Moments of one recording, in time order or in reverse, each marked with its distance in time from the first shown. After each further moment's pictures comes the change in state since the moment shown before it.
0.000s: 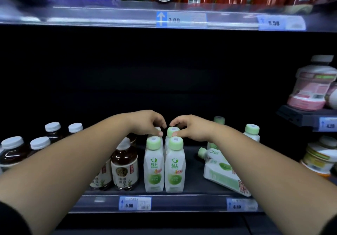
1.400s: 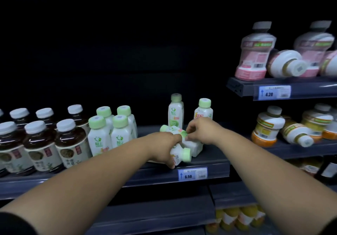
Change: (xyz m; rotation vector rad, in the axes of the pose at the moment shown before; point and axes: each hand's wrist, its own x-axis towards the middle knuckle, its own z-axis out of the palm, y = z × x) left_hand 0.042 0.144 0.171 0.355 -0.153 0.164; right_hand -0.114 0.148 -0.038 -0.334 0.127 0.289
